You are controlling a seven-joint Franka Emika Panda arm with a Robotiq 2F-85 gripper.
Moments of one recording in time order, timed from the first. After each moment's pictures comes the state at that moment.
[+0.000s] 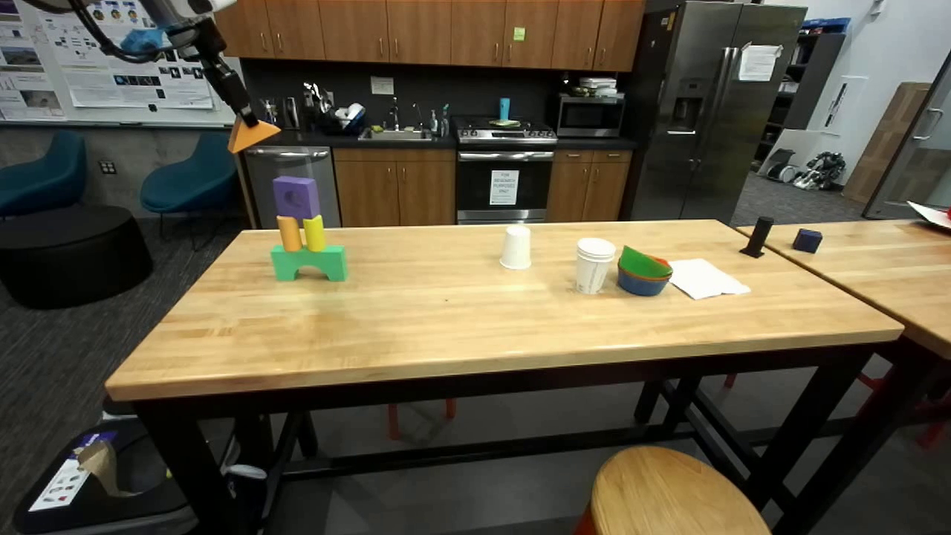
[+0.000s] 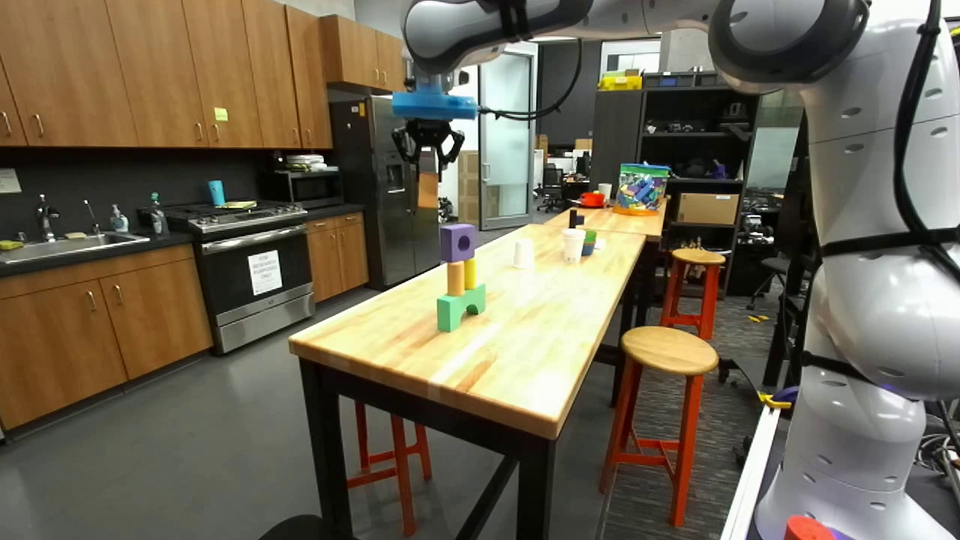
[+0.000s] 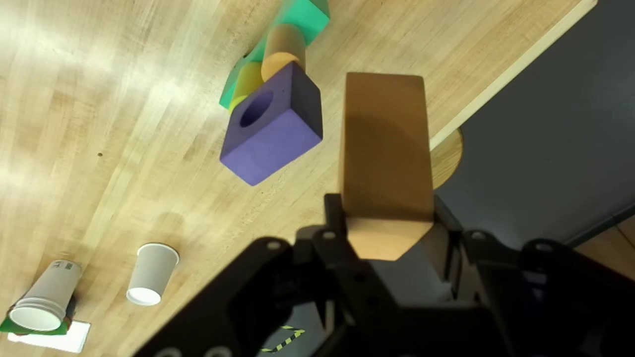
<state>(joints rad) 0.17 0.23 -0.04 -1.39 -0.26 1.89 0.90</state>
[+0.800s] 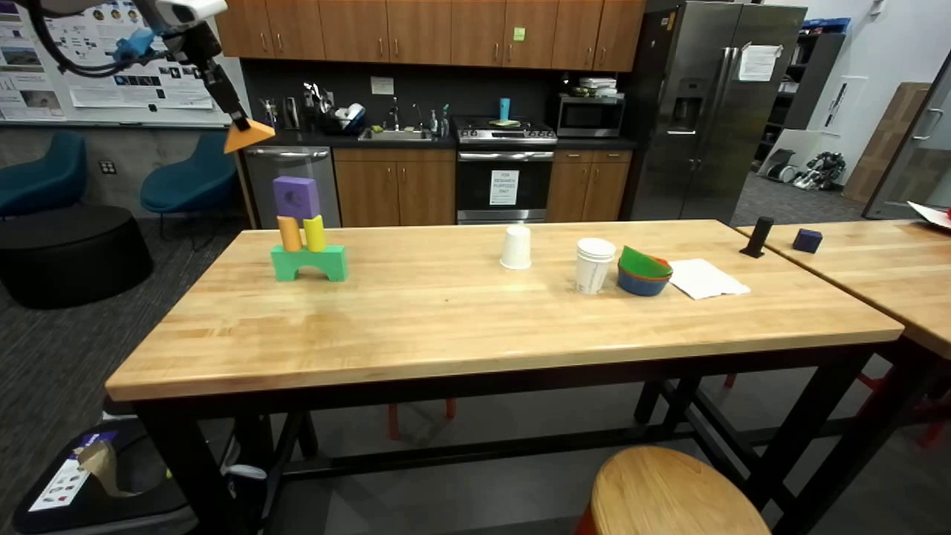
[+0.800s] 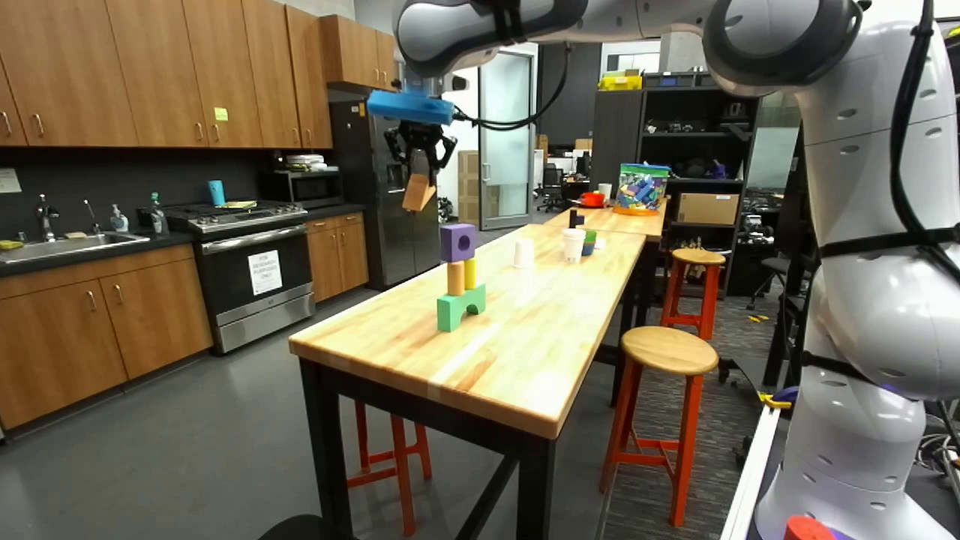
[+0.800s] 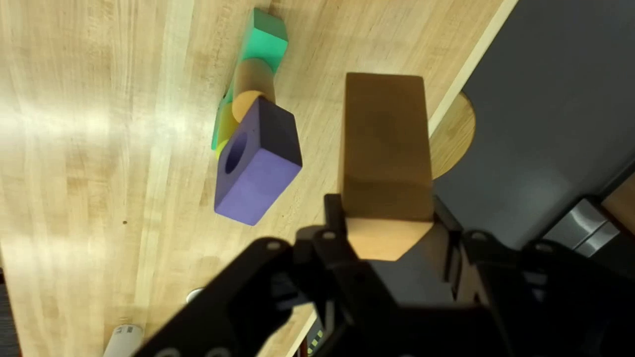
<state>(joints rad) 0.17 0.25 -0.03 -1.38 -0.26 1.90 1.22</state>
